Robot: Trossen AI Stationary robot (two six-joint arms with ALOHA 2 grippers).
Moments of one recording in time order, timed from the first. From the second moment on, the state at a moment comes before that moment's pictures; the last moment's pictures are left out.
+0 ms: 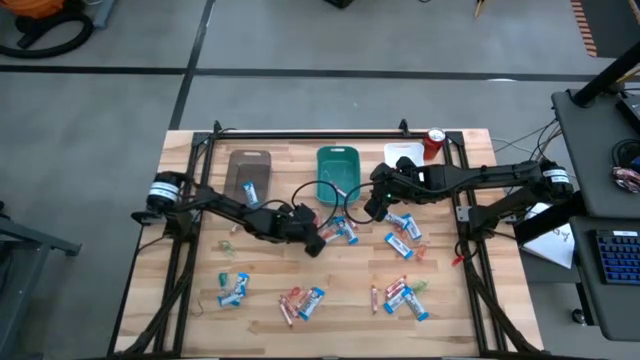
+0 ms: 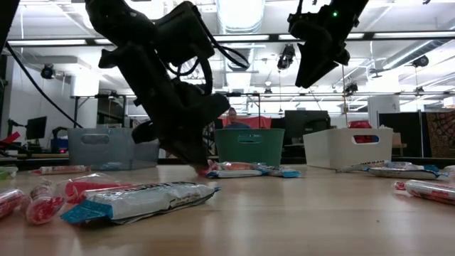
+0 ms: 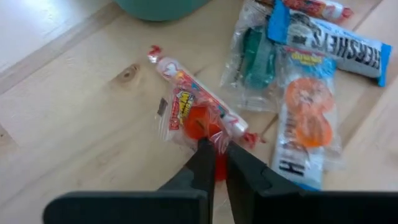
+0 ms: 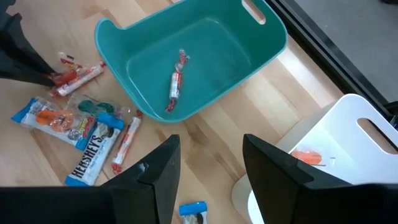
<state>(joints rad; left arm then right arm) -0.13 1.84 0.96 -0.16 -0.39 -0.85 -0.04 1.36 1.11 -0.78 0.41 0.45</state>
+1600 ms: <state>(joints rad) 0.24 1.63 1.05 0.02 -0.20 0.17 -0.04 1.35 1.01 -0.69 0.26 0.23</state>
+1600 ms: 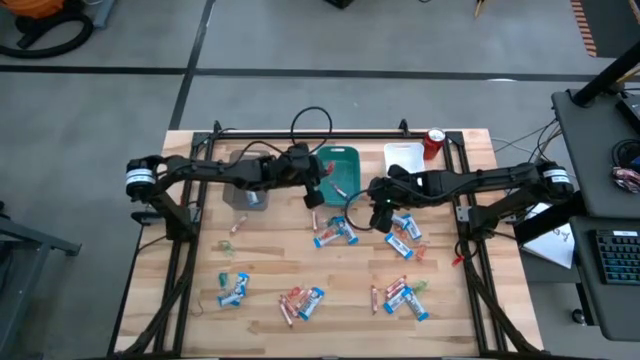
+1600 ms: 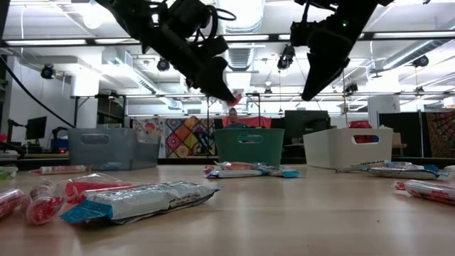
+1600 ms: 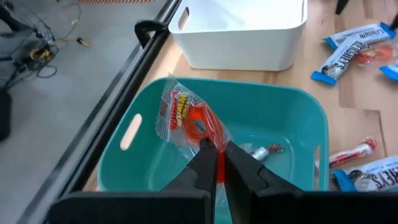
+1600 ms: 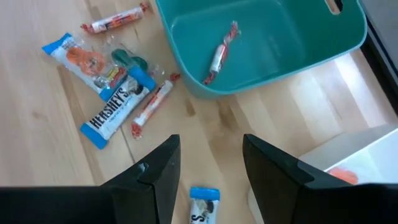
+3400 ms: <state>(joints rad) 0.06 1.63 1.07 0.31 -0.16 0.18 -0.10 1.20 0.65 0.38 0.18 0.31</state>
